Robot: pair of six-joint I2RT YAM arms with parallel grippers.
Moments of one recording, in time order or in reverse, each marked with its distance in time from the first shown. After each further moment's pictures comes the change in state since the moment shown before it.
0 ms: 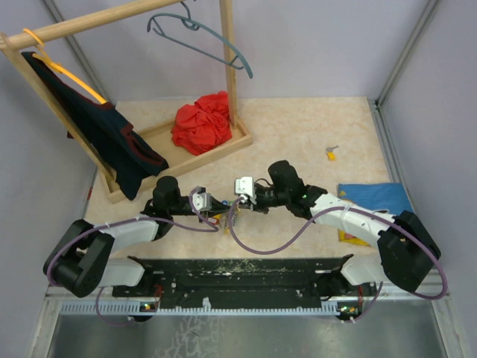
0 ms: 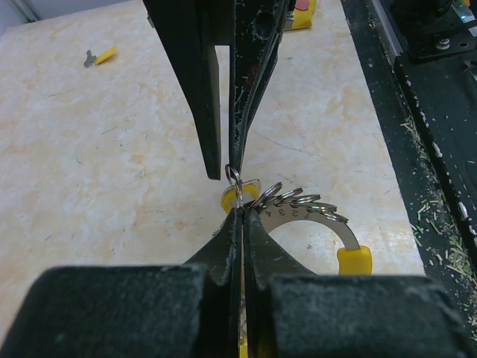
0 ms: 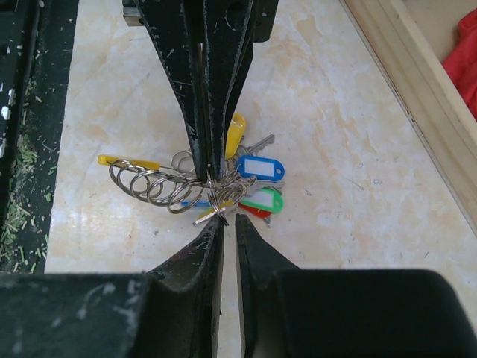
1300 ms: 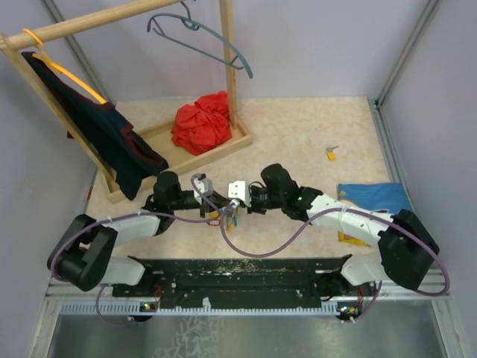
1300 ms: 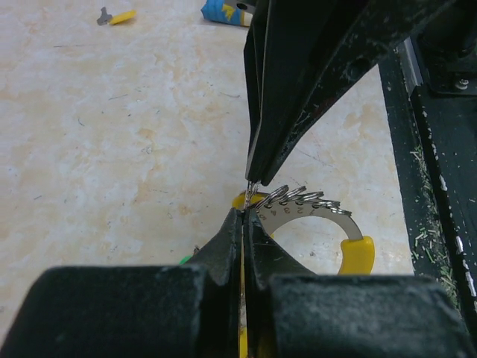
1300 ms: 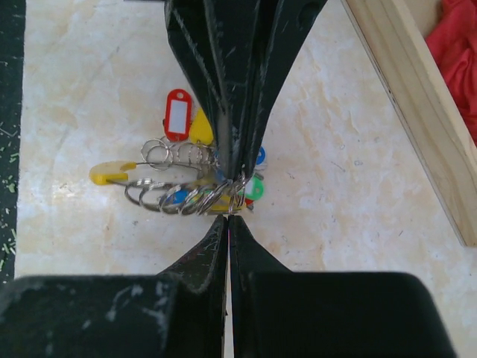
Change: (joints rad) left arm 0.027 0.045 0.051 -0.023 -0.068 -0.167; right arm 0.073 0.013 0.051 -0.081 0.171 -0.034
